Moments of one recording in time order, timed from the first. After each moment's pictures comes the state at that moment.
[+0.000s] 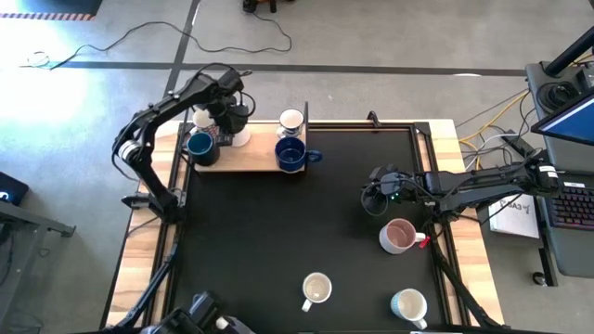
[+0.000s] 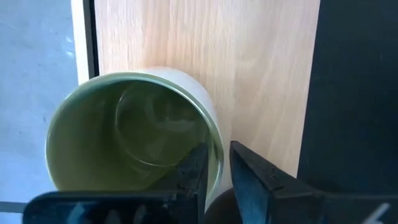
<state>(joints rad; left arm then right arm) 0.92 1.69 1.50 -1.24 0.09 0.88 -0.02 0.95 0.48 -0.32 0.29 0.52</state>
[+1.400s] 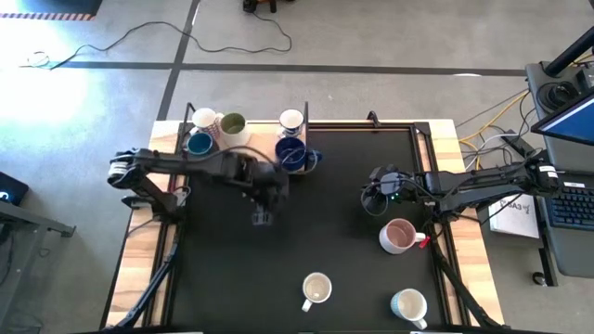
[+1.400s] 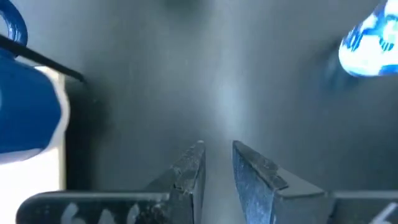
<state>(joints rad) -0.01 1.58 1.44 -0.97 0.02 -0.01 -0.02 0.95 0.48 -0.32 0.29 0.52</state>
